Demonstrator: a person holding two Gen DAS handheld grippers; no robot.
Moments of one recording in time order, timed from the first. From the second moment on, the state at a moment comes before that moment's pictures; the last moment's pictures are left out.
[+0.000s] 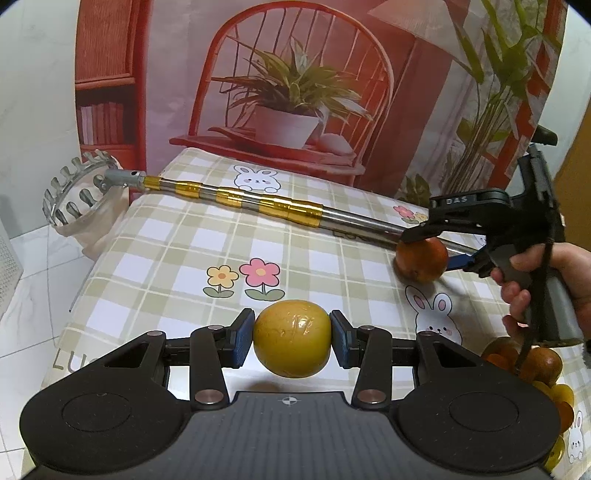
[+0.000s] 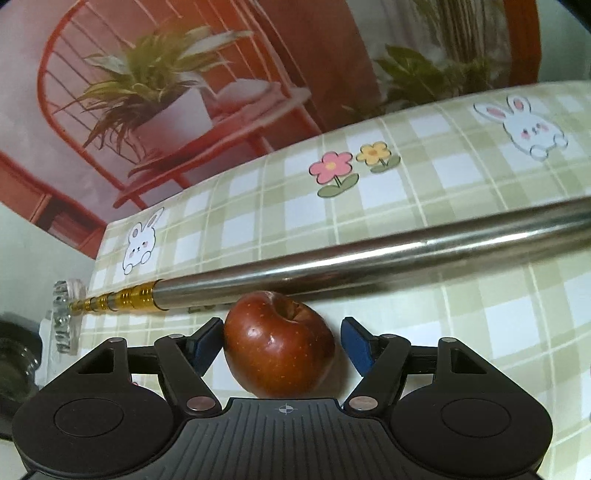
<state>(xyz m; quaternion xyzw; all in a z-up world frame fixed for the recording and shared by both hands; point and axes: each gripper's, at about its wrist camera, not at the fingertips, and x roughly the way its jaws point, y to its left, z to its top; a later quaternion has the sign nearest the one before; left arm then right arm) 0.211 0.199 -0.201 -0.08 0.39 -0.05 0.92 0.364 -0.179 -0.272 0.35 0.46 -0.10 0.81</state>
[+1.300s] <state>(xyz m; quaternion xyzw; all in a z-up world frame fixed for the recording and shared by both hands) 0.120 0.062 -0.167 -0.01 0.38 -0.19 0.90 0.068 -0.194 -0.168 0.24 0.27 0.00 0.93</state>
